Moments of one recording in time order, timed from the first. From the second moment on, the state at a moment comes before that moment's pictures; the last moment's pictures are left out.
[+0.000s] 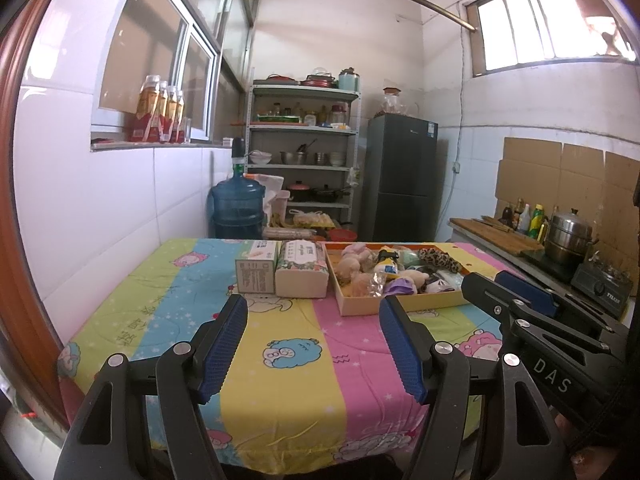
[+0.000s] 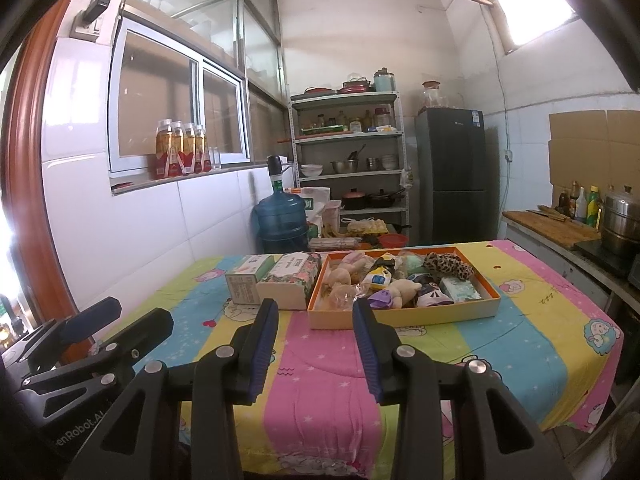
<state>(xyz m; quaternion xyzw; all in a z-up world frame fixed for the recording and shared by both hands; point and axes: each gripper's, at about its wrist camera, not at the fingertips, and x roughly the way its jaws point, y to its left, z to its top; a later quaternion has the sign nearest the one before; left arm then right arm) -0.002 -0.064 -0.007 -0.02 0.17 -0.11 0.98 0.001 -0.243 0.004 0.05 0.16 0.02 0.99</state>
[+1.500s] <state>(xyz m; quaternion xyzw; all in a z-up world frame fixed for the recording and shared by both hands) -0.001 -0.064 -0.006 -0.02 0.17 -0.11 0.98 0.000 -0.238 0.005 0.05 0.16 0.03 0.99</state>
